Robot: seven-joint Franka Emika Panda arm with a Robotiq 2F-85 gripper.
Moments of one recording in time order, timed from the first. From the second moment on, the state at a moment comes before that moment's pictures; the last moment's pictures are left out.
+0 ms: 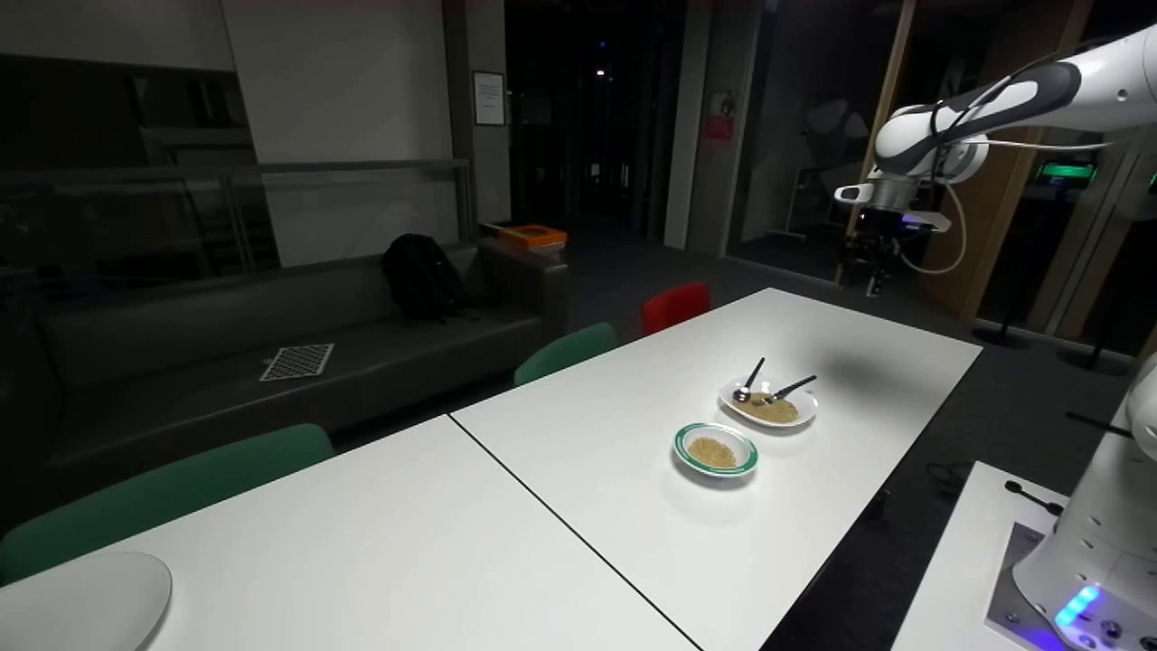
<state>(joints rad) -0.09 -0.20 -0.39 -2.18 0.10 1.93 -1.43</state>
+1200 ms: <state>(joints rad) -0.15 0.11 -0.32 -2.21 0.07 2.27 -1.56</state>
